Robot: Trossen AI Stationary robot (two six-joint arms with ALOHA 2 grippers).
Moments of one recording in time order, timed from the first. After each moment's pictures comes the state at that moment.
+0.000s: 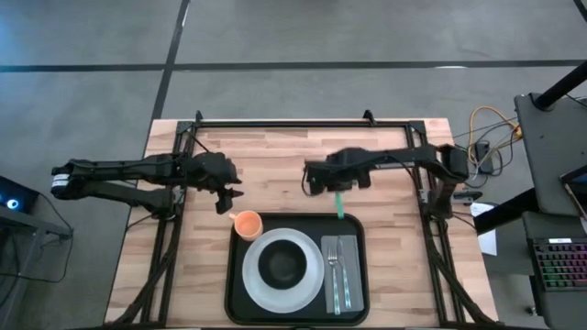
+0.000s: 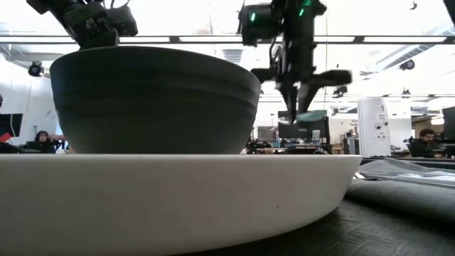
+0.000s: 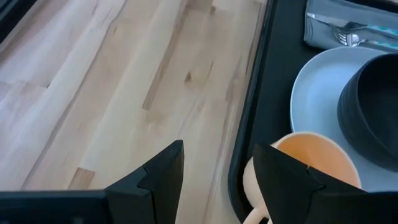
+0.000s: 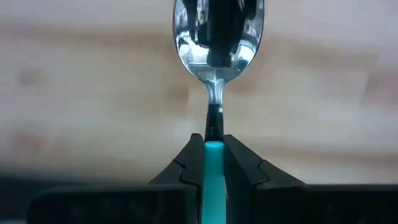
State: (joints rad) left arm 0.13 0.89 0.75 -0.65 -0.03 -0.18; right arm -0.10 1.84 1.46 -1.14 0.17 1.38
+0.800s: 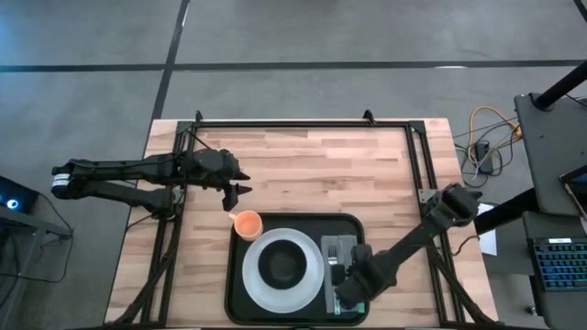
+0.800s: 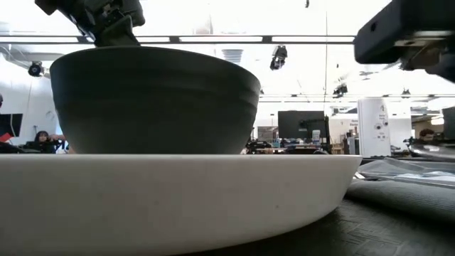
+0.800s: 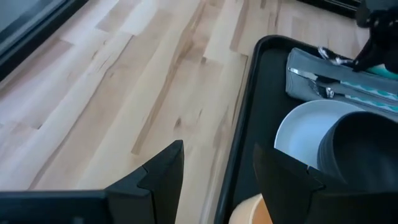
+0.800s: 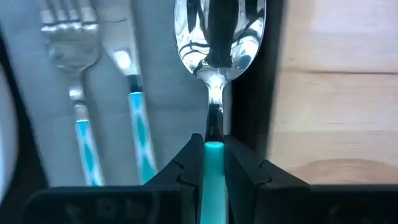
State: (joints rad) left arm 0.13 0.90 0.75 -0.48 -0.03 -0.22; right arm 0.67 1.95 1.38 -1.00 0.02 2.28
